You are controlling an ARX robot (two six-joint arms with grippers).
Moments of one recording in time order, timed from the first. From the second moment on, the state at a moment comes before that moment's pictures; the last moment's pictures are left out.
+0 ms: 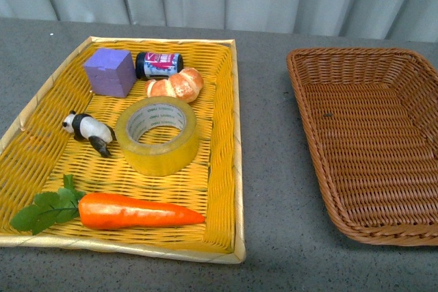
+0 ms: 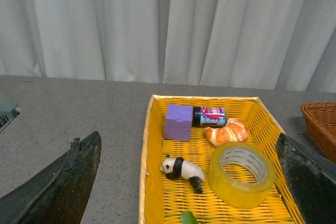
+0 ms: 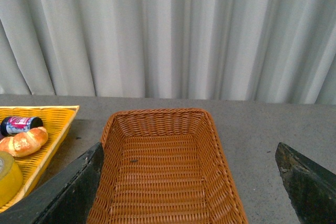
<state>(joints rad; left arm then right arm) 0.00 0.00 0.02 0.00 0.00 0.00 0.00 0.00 0.01 0.00 0.00 0.00</state>
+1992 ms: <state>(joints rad) -0.09 0.12 0.07 -0.14 -0.27 -0.07 0.00 0.00 0.01 0.00 0.00 0.00</state>
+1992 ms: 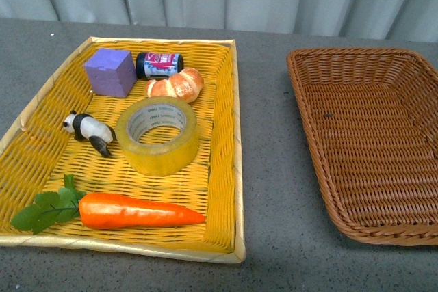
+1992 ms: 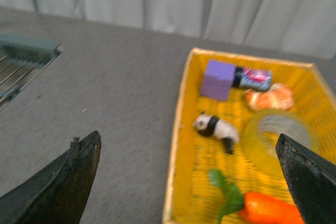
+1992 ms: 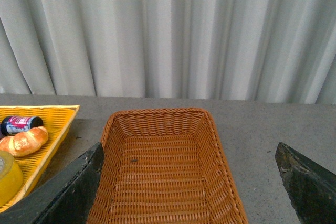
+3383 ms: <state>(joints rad) -0.13 1.92 0.95 0.19 0.22 0.34 0.00 0.00 0.01 0.00 0.00 0.00</state>
